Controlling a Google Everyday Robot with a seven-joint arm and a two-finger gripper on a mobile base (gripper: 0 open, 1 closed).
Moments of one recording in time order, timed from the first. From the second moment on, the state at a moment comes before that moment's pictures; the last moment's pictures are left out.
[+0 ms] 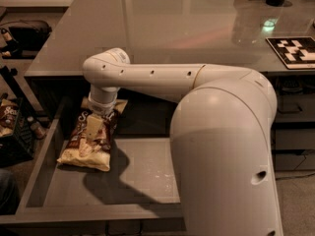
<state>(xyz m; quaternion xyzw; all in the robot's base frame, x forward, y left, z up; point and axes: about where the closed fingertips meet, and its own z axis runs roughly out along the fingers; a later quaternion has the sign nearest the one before) 0.642 0.198 0.647 -0.61 0.78 0.09 0.14</state>
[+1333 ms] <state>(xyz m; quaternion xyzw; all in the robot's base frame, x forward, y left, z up) 0.642 0.198 0.647 -0.61 0.78 0.09 0.14</state>
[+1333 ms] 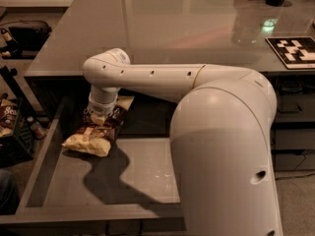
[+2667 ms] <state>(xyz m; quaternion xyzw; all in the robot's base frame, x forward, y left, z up) 0.608 0.159 0.695 -0.58 0.78 0.16 0.17</state>
